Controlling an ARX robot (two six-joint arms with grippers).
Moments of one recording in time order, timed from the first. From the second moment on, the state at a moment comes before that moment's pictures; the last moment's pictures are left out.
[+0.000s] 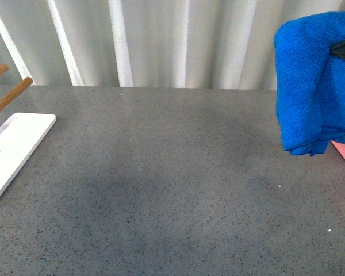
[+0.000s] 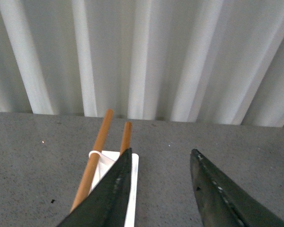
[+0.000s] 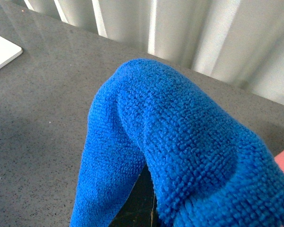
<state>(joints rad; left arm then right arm) 0.34 1.18 0.22 0.95 0.34 -0.02 0.03 1.49 0.79 0.20 -0.41 -0.25</state>
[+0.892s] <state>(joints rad) 0.00 0.52 0.02 0.52 0.00 -0.01 0.03 1.52 0.84 0.11 -0.28 -0.27</state>
